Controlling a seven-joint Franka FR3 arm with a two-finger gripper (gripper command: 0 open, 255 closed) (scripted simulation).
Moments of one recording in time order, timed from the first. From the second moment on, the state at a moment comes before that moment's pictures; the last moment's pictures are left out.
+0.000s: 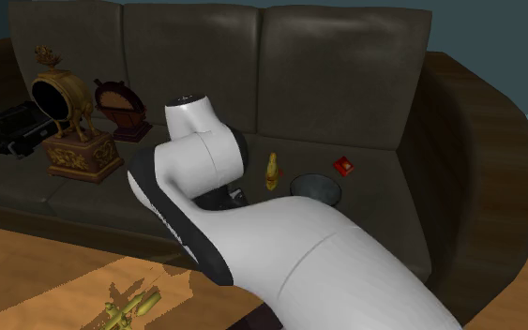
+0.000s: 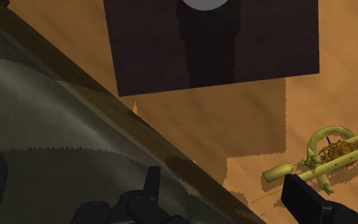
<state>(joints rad) 0.00 -0.77 -0.06 -2.42 -0.11 1.60 0.15</state>
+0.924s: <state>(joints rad) -0.11 -0.48 -0.18 -2.31 -0.22 1.90 0.17</state>
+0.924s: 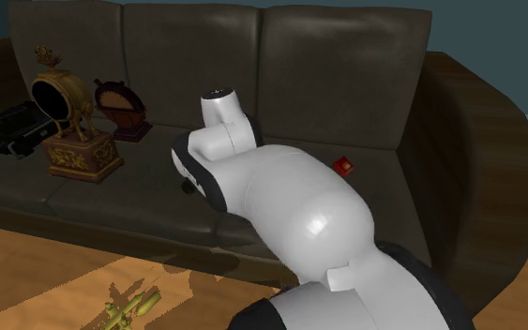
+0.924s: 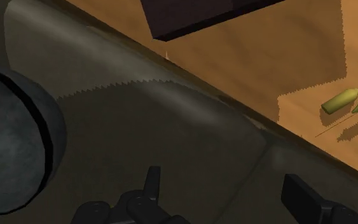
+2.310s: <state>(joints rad) -0.22 -0.02 -0.34 -2.00 -0.19 2.23 0.17</state>
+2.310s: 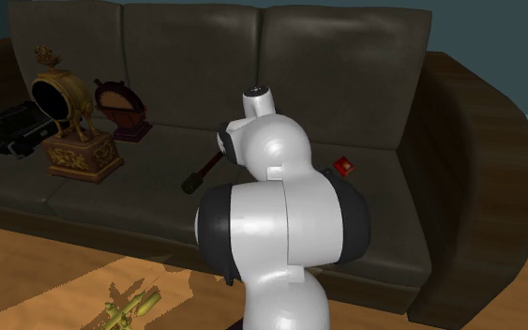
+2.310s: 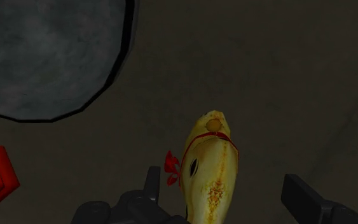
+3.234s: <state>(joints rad) -0.22 0.01 -0.34 -2.01 -0.19 2.26 0.17</state>
